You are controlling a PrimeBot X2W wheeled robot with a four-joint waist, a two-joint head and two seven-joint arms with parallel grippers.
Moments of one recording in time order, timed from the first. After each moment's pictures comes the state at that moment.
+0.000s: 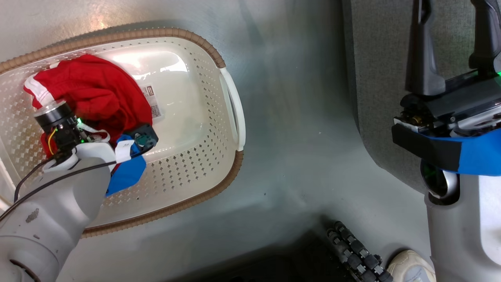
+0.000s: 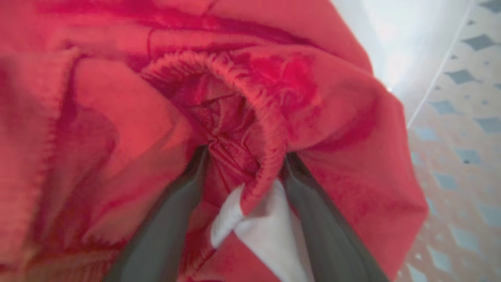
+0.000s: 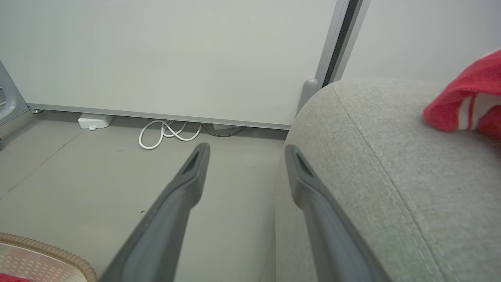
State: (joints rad) left arm -1.02 0.34 -1.28 1.23 -0.12 -0.13 0.21; right arm -0.58 -0.05 0.06 -0.14 0.08 0.13 -0.26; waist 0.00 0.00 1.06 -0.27
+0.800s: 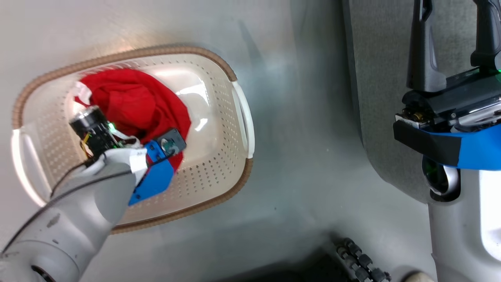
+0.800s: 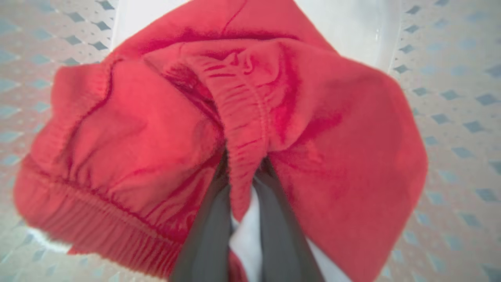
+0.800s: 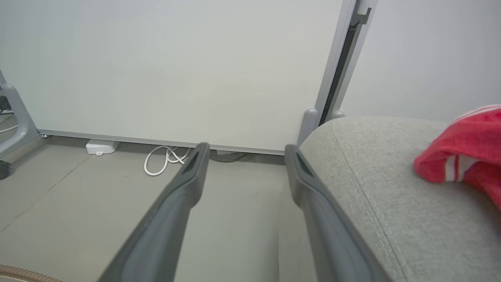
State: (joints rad) left arm -1.00 0.29 -1.28 1.15 -0.21 -0.13 0.12; right arm -0.59 -0.05 0.04 -0.12 0.07 0.13 -0.26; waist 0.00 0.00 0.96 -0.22
